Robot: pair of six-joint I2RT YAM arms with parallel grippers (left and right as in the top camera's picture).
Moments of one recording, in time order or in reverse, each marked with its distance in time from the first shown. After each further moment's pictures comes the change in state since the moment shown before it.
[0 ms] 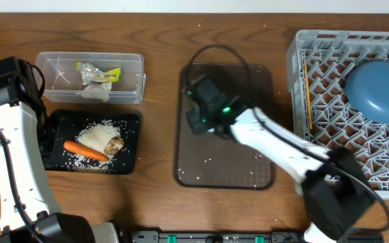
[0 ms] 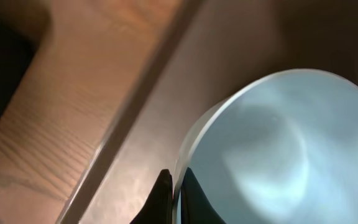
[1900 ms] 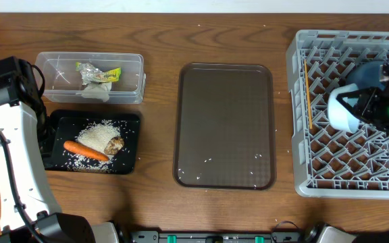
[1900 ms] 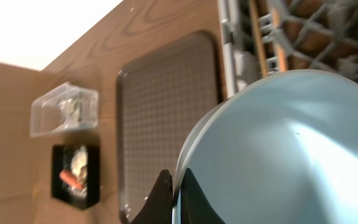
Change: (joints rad) left arm 0.000 0.000 0.000 0.000 0.000 0.000; right arm -1.173 -0.412 0.000 -0.507 -0.782 -0.276
